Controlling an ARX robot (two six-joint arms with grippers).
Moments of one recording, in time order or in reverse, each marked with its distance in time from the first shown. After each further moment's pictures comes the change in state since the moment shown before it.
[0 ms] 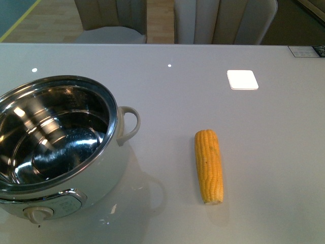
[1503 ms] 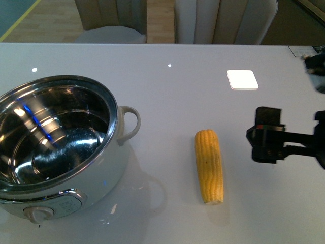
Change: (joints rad) left arm 0.000 -0.001 0.000 -0.001 0.000 0.002; right arm 0.377 1.835 0.562 0.394 0.132 0.317
